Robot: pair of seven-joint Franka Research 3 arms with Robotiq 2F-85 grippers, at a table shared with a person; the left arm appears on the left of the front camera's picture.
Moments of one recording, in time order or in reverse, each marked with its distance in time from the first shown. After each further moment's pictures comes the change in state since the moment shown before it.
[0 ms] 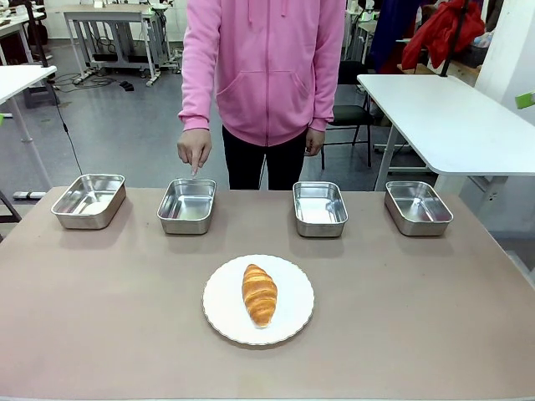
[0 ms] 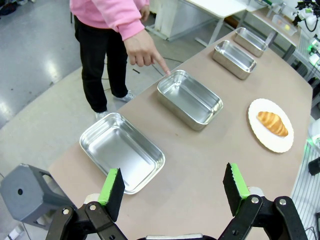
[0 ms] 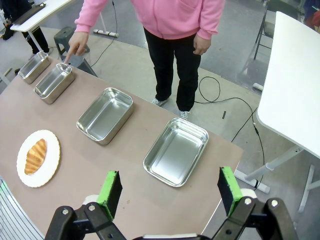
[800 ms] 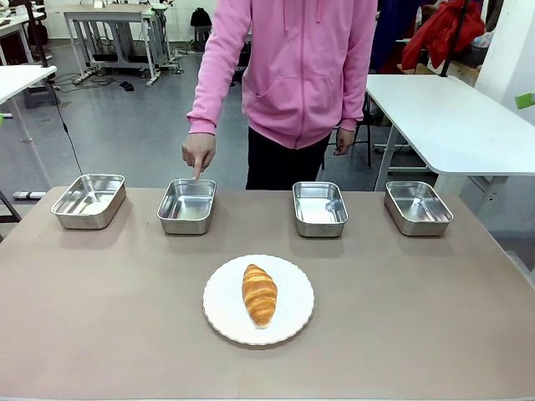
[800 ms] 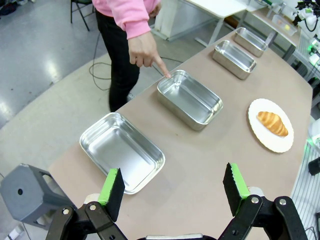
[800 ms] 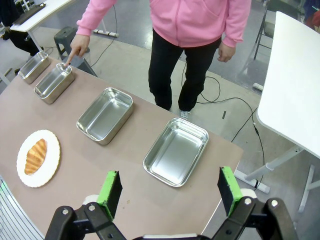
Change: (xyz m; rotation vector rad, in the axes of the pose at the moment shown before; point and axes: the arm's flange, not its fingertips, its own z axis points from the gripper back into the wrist) left arm 0.000 0.000 0.000 0.000 0.000 0.000; right arm 0.000 0.000 0.000 0.000 0.000 0.000
